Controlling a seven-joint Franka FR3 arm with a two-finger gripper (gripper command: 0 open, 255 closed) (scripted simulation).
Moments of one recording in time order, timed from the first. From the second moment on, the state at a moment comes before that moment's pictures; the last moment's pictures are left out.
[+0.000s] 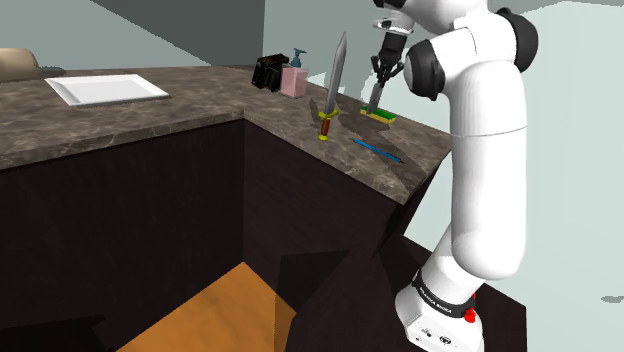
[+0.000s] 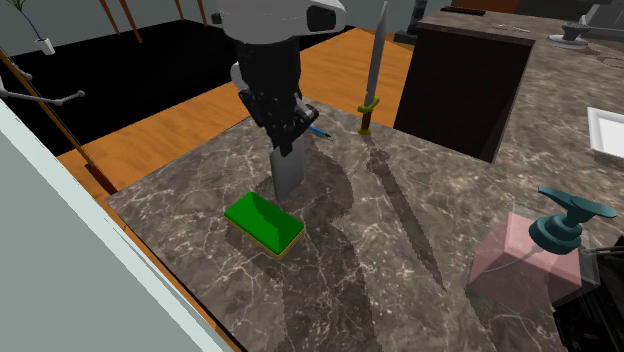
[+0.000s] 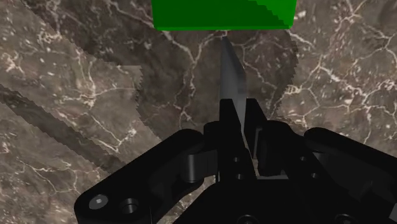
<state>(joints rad) 0.00 0.49 -1.10 -1.20 0.46 1.40 -2.52</state>
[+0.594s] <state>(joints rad) -0.15 0.55 -1.05 -0.94 0.53 1.23 -2.50</state>
